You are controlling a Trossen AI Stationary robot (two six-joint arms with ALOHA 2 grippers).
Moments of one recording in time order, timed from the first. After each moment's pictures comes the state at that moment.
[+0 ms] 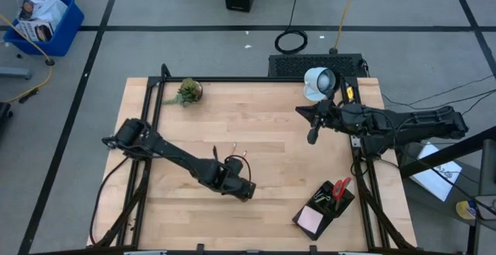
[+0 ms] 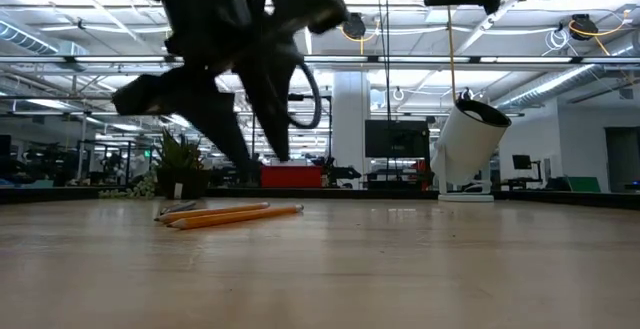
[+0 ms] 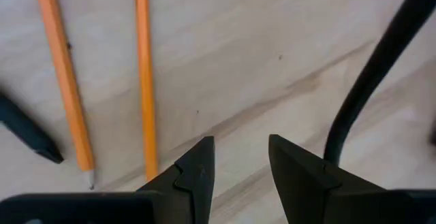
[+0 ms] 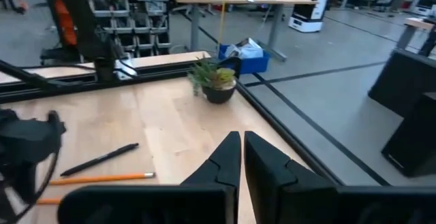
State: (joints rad) left arm -0.38 1.92 1.34 -0.62 -0.20 -1.52; right arm 0.05 0.84 0.76 -0.20 0.49 0.07
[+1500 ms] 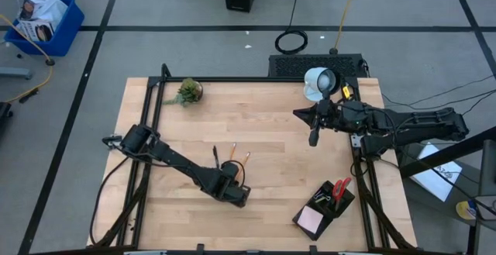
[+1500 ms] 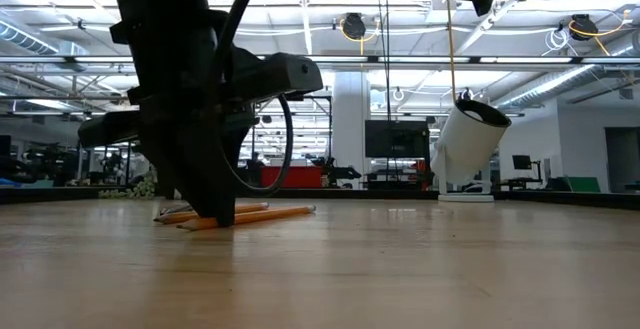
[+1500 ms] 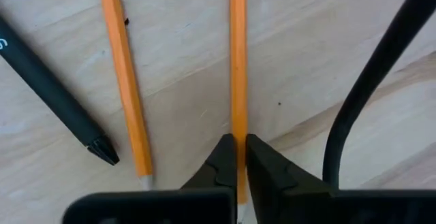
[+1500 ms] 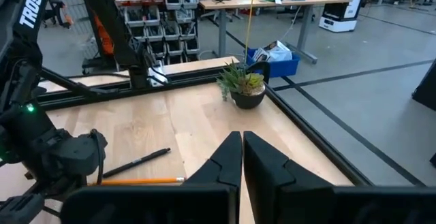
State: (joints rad) left arm -0.43 2.05 1.32 -0.70 -0.23 -1.55; right arm 0.01 0.84 0.76 -0.16 0.34 0.10
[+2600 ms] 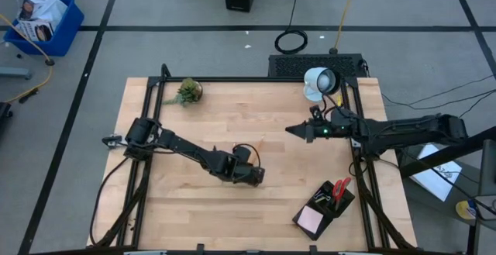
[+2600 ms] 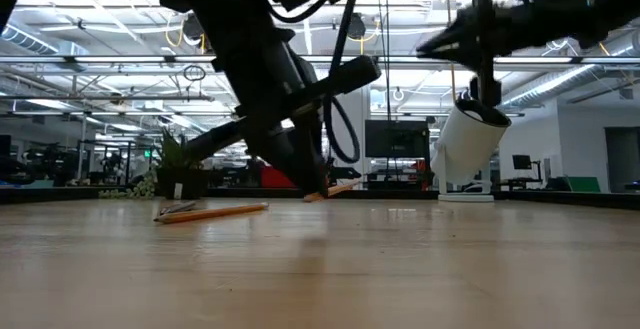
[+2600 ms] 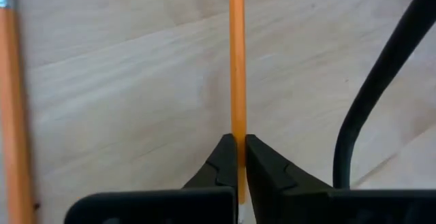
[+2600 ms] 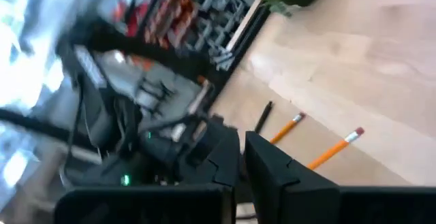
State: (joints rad) left arm -0.27 2.01 1.32 -0.44 -0.34 -1.41; right arm -0.12 0.90 0.40 0.30 -0.04 0.96
